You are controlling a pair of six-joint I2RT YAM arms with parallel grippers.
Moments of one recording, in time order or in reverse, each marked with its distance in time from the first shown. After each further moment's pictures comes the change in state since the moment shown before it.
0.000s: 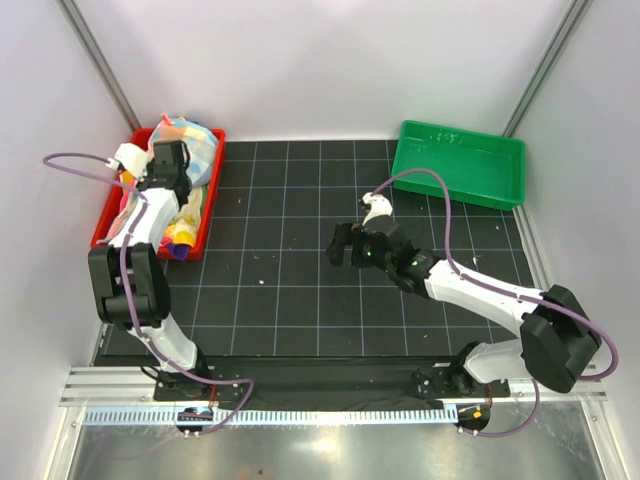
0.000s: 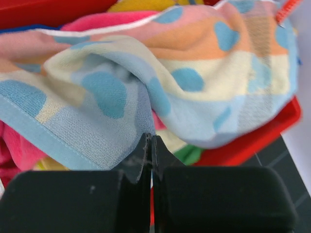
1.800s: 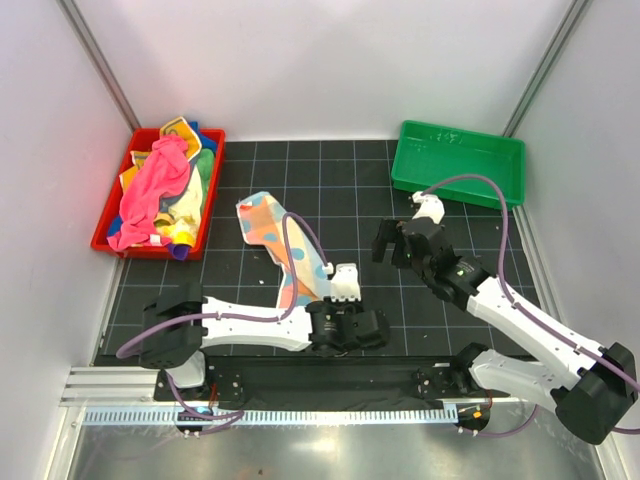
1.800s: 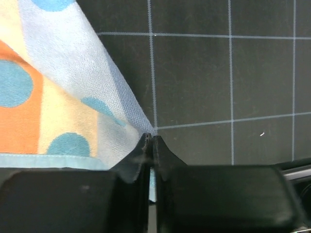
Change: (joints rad) left arm -1.525 -0.055 -0.210 -0.245 -0.082 -0.418; right arm -0.106 -0.316 -0.008 -0.368 0.207 0.011
